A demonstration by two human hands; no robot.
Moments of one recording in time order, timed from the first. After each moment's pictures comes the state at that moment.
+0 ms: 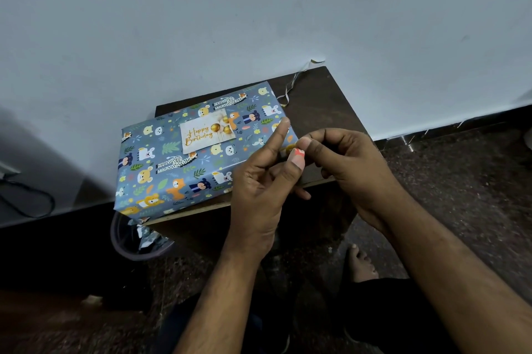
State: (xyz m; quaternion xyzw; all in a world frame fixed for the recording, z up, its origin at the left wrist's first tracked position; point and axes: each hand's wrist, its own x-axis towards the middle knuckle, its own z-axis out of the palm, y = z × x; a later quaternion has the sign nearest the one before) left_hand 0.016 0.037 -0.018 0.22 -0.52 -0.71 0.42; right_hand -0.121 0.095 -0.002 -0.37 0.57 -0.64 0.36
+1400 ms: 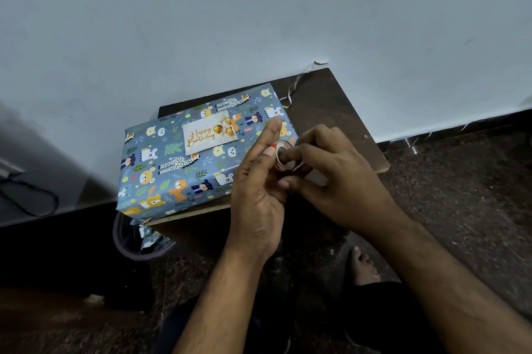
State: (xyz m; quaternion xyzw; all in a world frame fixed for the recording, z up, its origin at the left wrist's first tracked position) left_hand 0.011 0.034 -0.006 0.22 -0.36 -0.80 0.43; right_hand -0.115 0.093 -0.015 -0.66 0.62 -0.42 -0.01
